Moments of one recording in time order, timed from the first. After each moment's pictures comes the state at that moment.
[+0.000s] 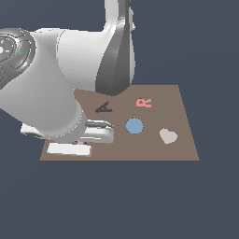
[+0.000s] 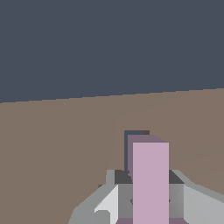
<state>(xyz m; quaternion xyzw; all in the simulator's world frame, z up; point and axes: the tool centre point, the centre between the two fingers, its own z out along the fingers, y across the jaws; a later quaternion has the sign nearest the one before) 0.090 -0.116 0.040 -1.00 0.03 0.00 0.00</state>
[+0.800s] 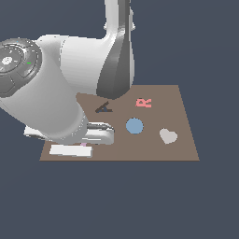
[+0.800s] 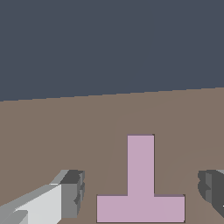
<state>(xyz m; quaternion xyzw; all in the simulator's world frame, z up) 0.090 -0.116 0.030 -1.00 0.03 0.00 0.00</state>
